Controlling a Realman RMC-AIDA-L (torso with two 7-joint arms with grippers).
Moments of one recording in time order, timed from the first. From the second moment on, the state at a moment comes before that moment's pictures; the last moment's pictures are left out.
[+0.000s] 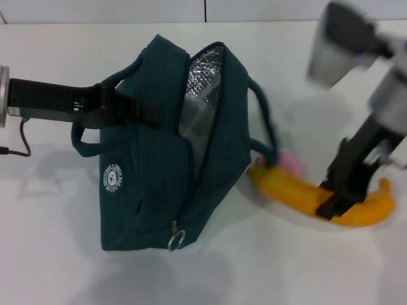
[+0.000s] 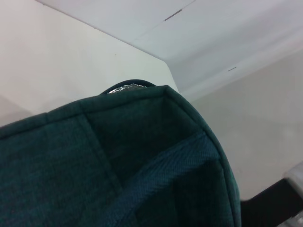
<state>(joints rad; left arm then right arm) -0.59 -2.01 0.71 0.94 2.04 1.86 -2.52 0.90 2.01 -1.43 -1.14 -2.39 -1.86 2.34</state>
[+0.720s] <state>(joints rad) -0.59 -2.01 0.71 0.94 2.03 1.86 -2.51 0.78 1.88 -0.95 -1.16 -2.42 -1.92 2.26</state>
